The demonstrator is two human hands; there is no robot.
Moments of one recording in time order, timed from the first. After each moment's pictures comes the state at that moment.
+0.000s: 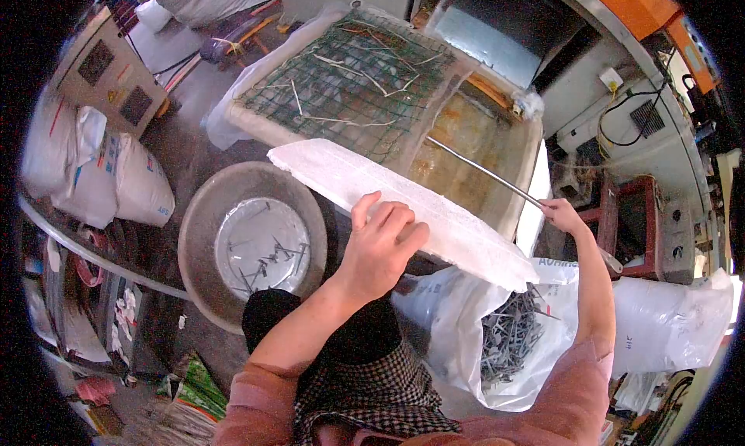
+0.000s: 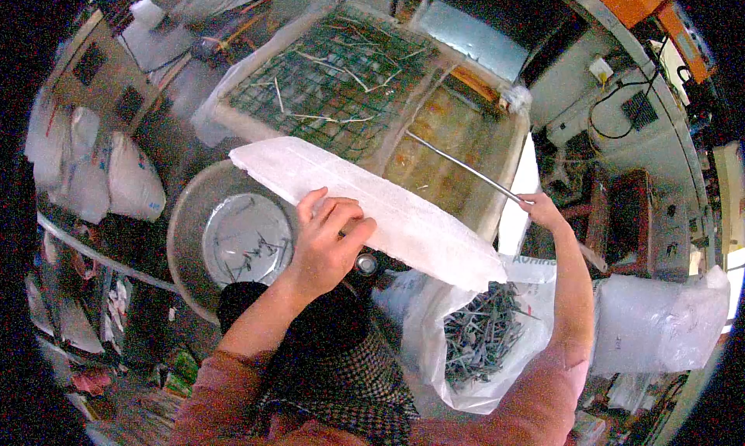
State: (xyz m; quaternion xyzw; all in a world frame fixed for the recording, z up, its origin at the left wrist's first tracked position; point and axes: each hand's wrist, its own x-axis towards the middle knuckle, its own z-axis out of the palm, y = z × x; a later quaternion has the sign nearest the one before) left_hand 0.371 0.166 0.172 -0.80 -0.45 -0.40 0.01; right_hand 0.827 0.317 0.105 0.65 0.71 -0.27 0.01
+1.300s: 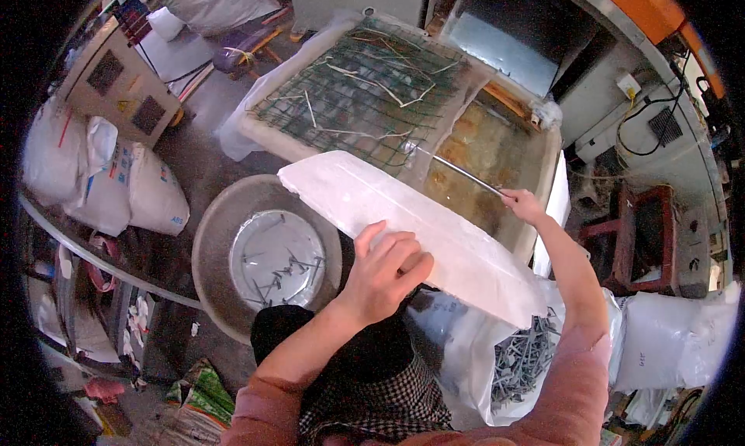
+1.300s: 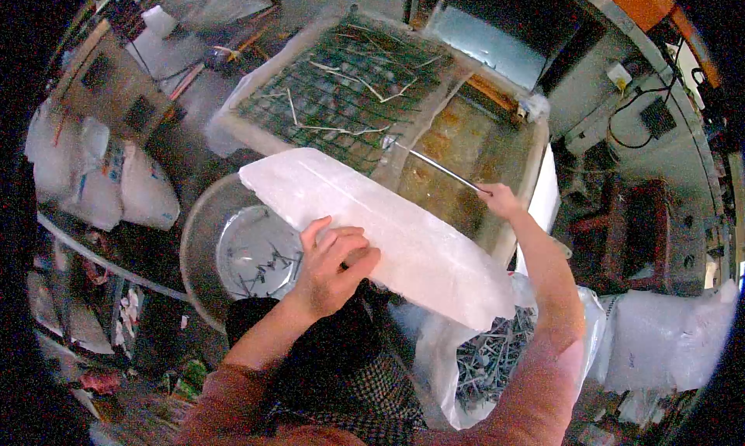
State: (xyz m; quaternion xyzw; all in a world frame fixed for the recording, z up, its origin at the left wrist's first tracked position) left_hand 0.361 0.168 0.157 -0.81 -0.44 -0.38 0.01; right_hand 0.714 0.373 0.030 0.62 0.74 -0.28 -0.04
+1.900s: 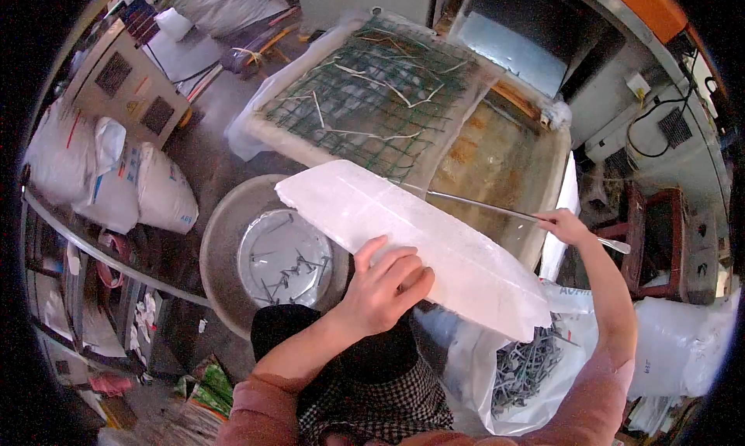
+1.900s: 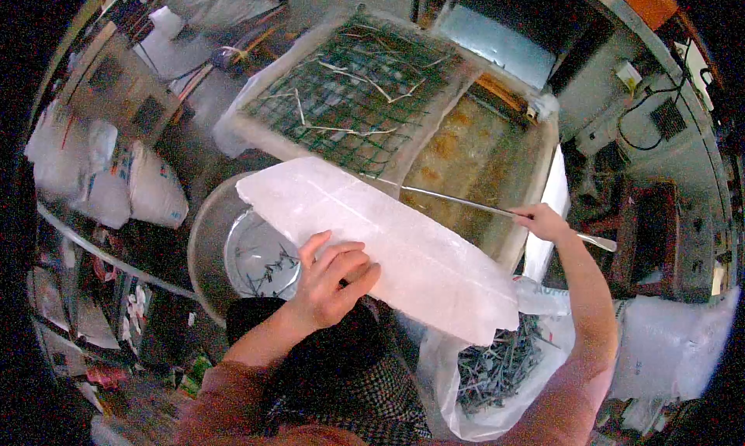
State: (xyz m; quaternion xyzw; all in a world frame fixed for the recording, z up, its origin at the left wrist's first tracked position) left_hand 0.360 0.155 0.164 -0.82 -0.43 -0.37 0.03; right_hand 0.761 0.333 0.108 0.56 0.78 -0.28 0.06
